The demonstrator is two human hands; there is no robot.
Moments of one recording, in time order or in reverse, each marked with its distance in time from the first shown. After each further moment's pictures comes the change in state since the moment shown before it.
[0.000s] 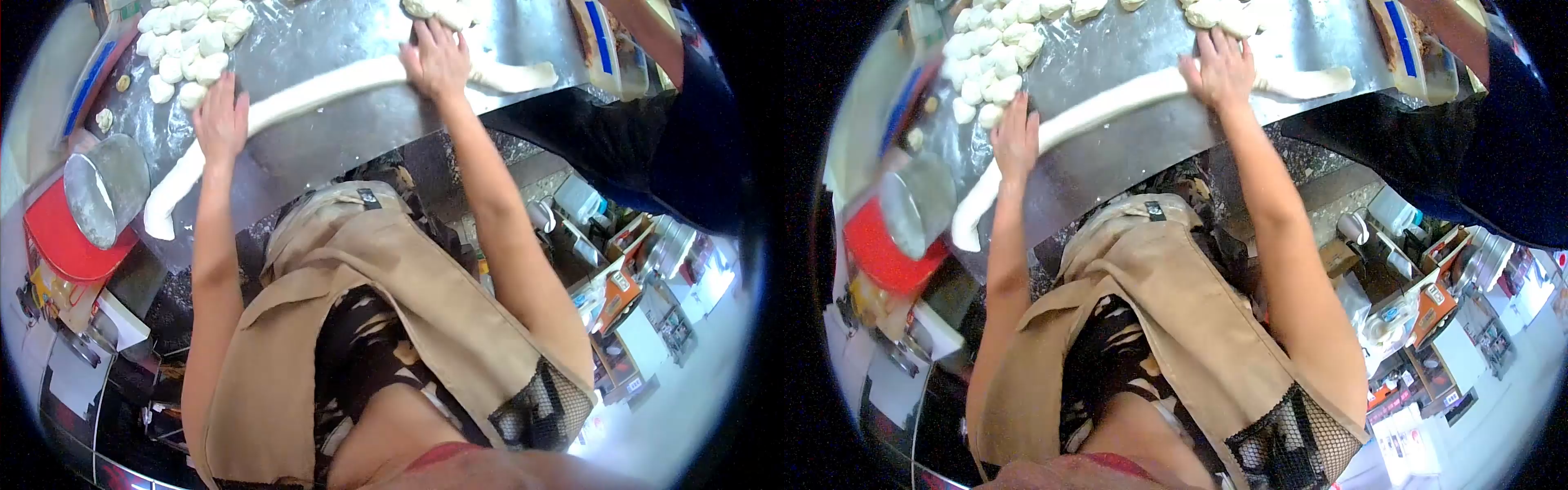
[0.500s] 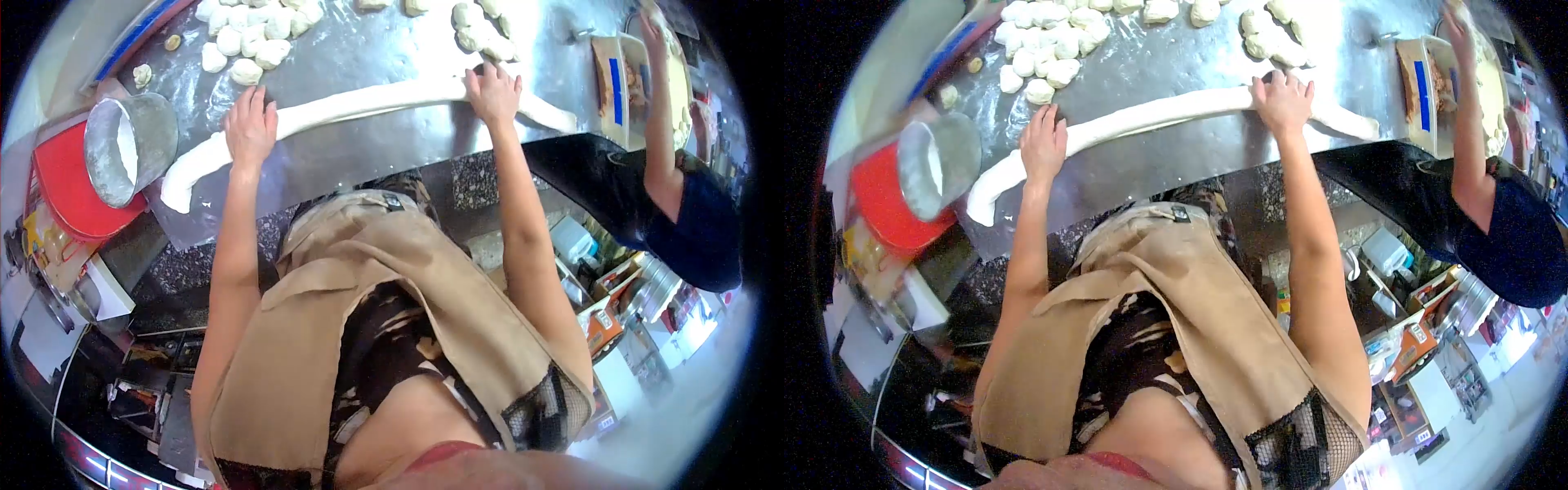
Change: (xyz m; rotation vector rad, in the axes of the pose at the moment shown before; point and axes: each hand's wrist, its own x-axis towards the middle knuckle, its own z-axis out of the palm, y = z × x) left_hand -0.033 -0.033 -0.006 0.043 0.181 -0.124; right_hand 0.032 0.005 -0.035 -0.174 -0.331 0.097
